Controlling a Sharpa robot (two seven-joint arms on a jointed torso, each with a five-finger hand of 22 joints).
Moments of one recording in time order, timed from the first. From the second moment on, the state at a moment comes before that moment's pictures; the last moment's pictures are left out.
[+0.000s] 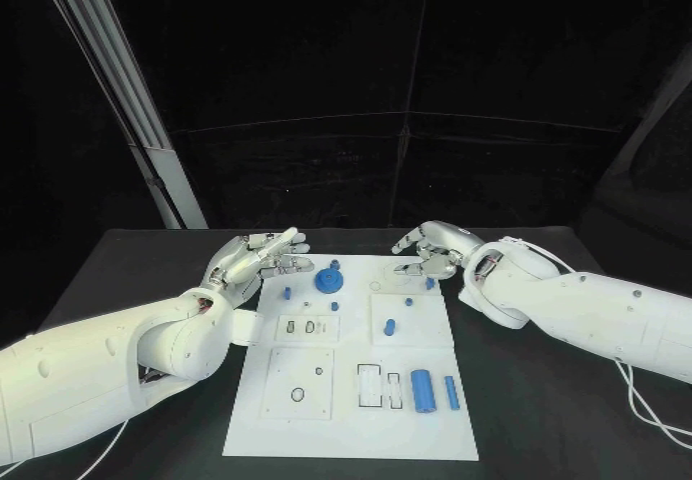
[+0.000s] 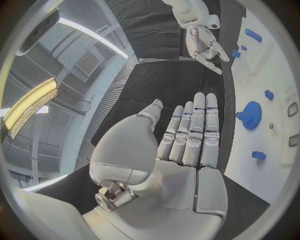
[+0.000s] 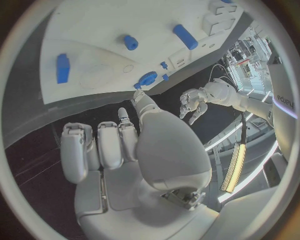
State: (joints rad) left arm 1.19 -0.84 -0.14 1.54 0.11 -0.26 0.55; left_hand 1.22 0.04 0.15 0.08 0.07 0.95 0.23 0.12 0.07 1.05 0.17 0.10 0.07 1.14 0.11 0.18 0.18 0.18 0.99 0.23 0.25 0.08; right arm 1.13 -0.79 0.04 1.36 -1.35 -0.36 0.00; right_hand 1.40 -0.05 0.05 0.13 0.20 0.89 0.17 0.08 0.07 1.45 0.08 1.40 1.31 1.46 0.00 1.39 1.11 0.05 1.46 0.12 1.52 1.31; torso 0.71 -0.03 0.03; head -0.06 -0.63
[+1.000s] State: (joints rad) left arm 1.19 -0.83 -0.16 1.53 0.11 -0.25 0.55; left_hand 1.22 0.04 0.15 0.08 0.07 0.95 0.23 0.12 0.07 1.05 0.17 0.10 0.07 1.14 0.11 0.18 0.18 0.18 0.99 0.23 0.25 0.08; right arm 1.08 -0.84 0.04 1.25 -1.15 -0.33 0.18; right_hand 1.41 -0.05 0.04 0.11 0.20 0.88 0.17 0.08 0.07 1.45 0.08 1.40 1.31 1.46 0.00 1.39 1.10 0.05 1.45 0.11 1.52 1.31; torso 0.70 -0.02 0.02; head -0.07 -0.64
